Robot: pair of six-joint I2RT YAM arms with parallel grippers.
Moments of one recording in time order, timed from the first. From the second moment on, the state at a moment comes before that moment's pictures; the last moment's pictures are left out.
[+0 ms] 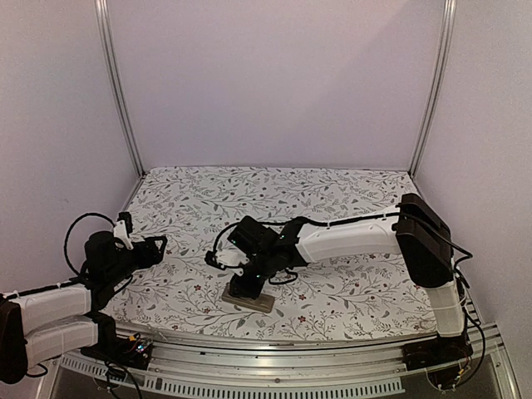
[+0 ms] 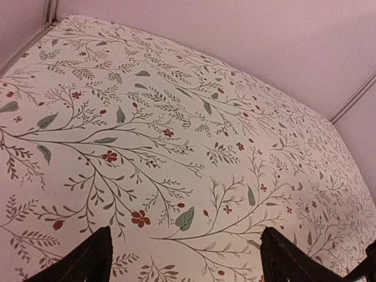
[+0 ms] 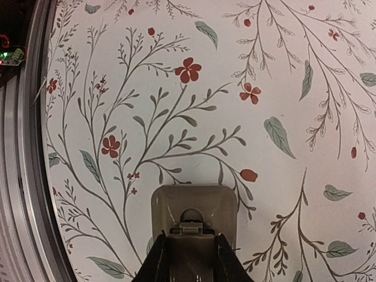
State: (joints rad) left arm -0.17 0.88 0.08 0.44 0.11 -0.43; right arm 1.14 2.19 1.63 -0.44 -0.19 -0.07
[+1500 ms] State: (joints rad) left arm -0.17 0.88 0.08 0.44 0.11 -0.43; right arm 1.15 2.17 1.58 -0.41 -0.18 -0.06
